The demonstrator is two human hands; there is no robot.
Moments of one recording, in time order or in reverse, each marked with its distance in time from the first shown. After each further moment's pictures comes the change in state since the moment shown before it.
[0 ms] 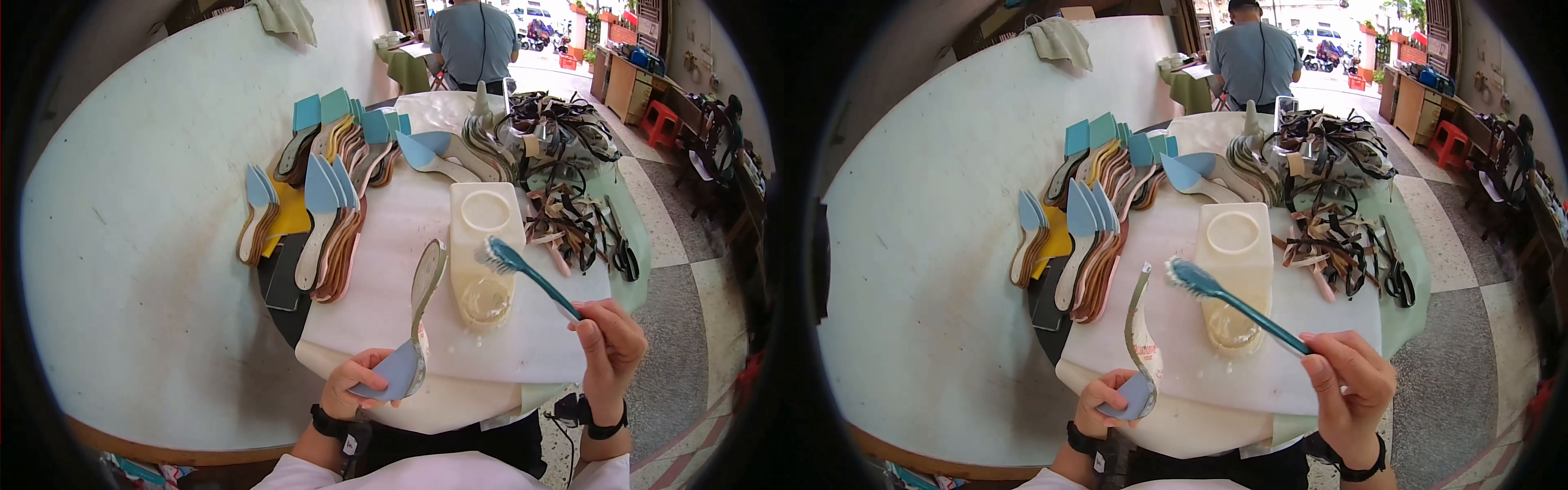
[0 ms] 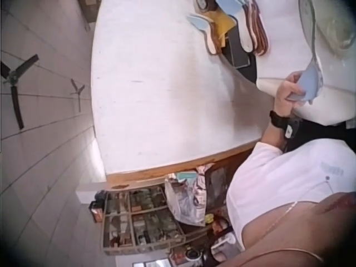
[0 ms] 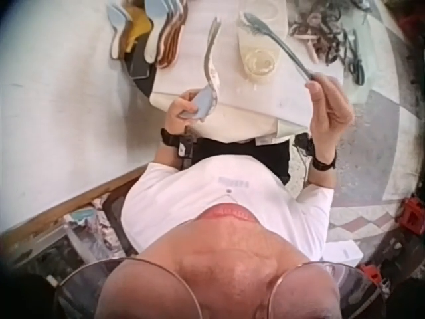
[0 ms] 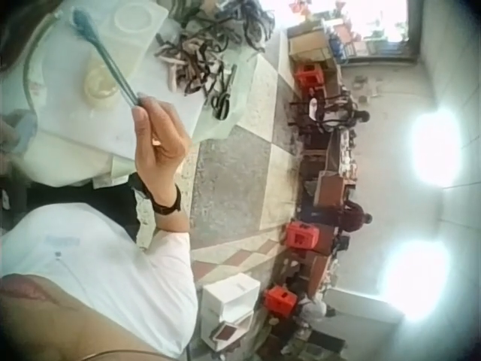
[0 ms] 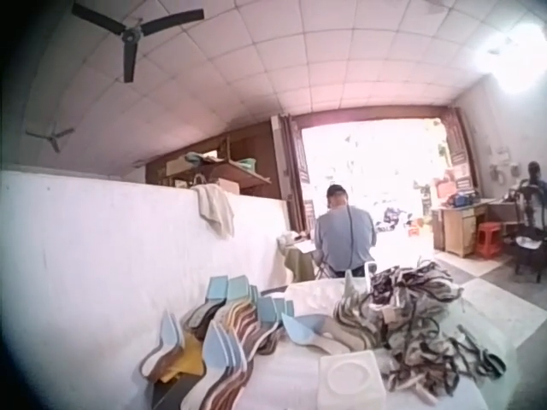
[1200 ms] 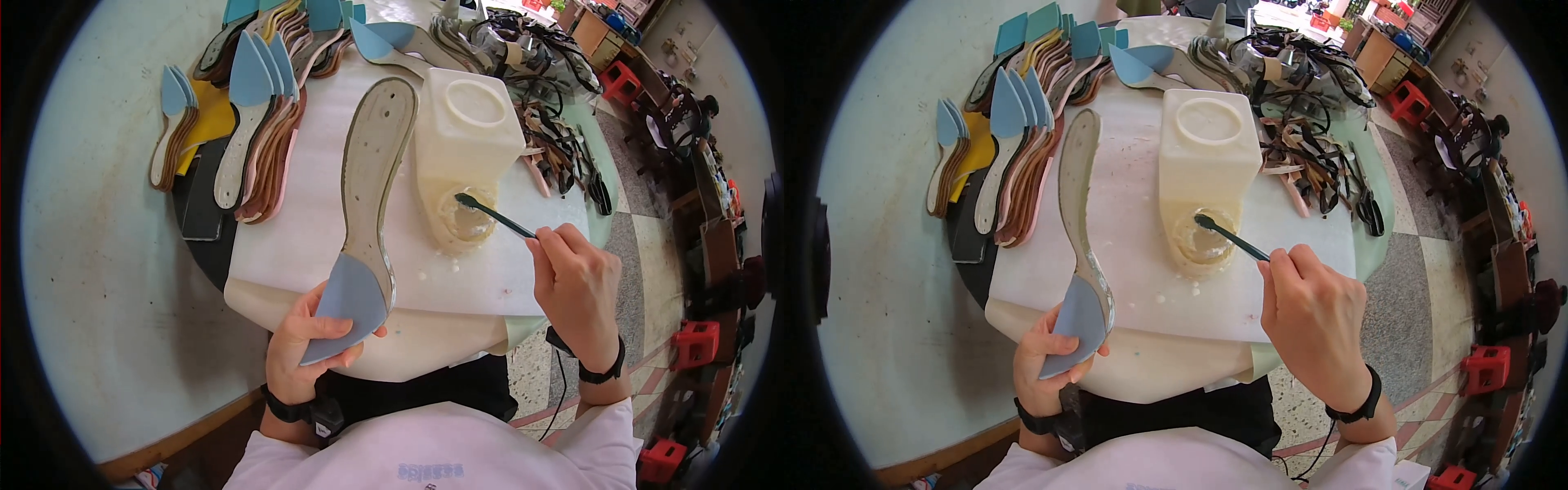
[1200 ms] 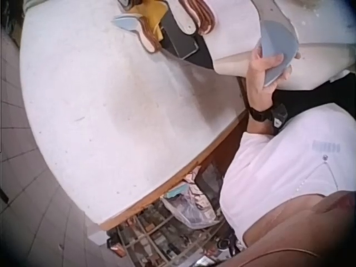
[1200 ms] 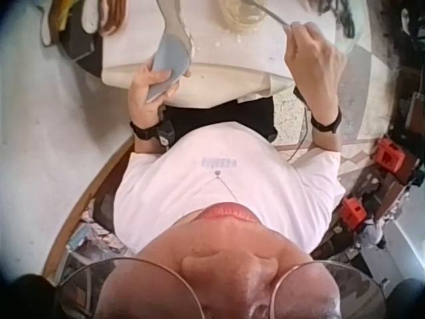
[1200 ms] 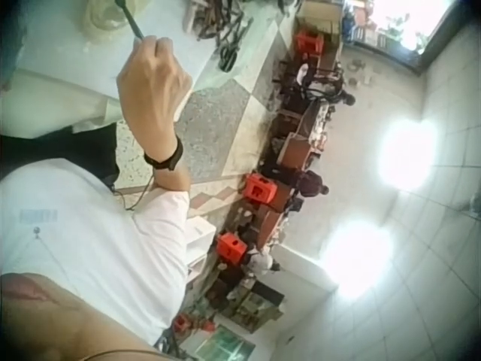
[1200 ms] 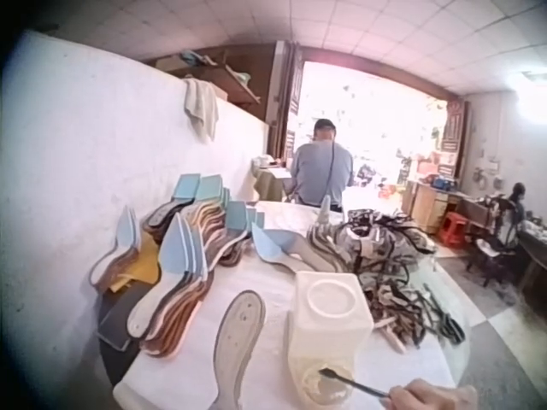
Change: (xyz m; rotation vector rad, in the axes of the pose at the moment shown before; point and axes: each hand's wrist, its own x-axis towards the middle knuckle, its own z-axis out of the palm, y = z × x) left_hand -0.004 -0.014 0.012 -0.008 0.215 0.215; right_hand -0.004 0.012 0.040 -1.019 -0.378 -0.188
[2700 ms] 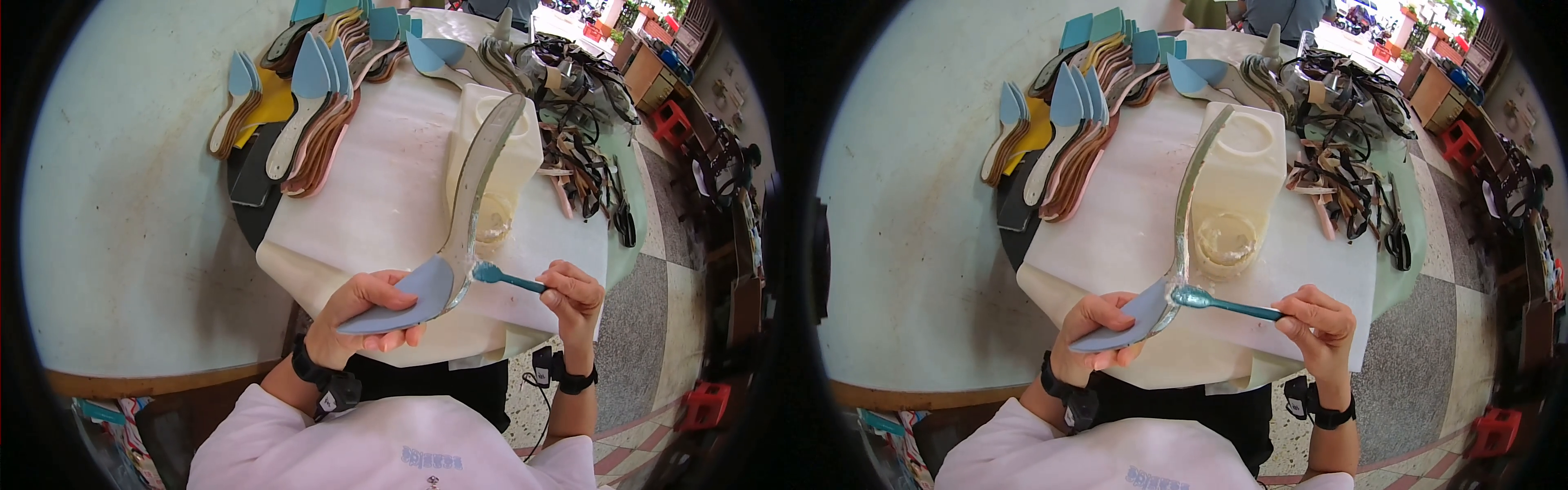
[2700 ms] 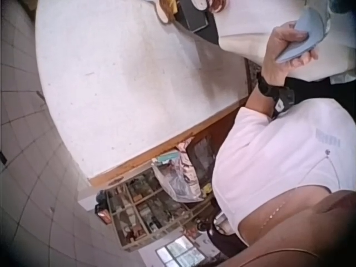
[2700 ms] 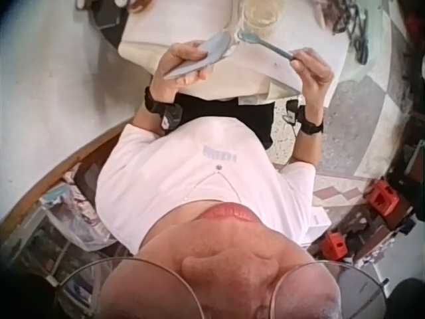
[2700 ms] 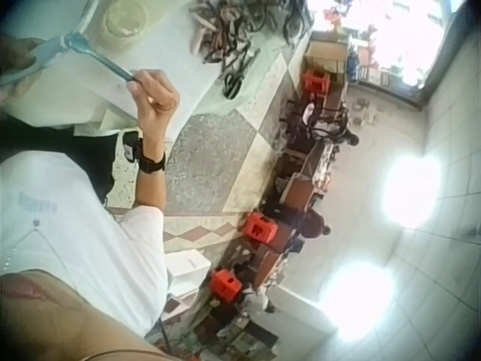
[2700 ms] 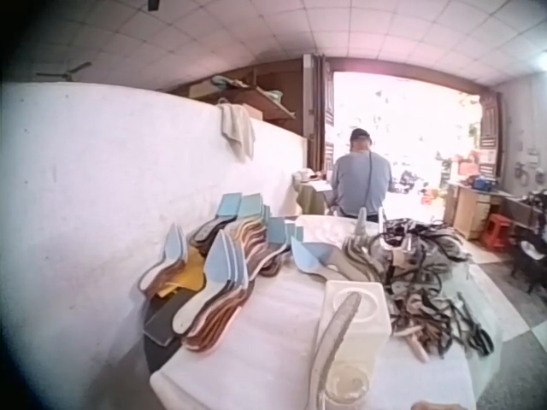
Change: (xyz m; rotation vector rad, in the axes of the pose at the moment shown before) left_hand 0.025 -0.016 0.030 -0.519 -0.412 -0.376; right_hand -0.041 0.060 0.056 1.355 0.046 -0.053
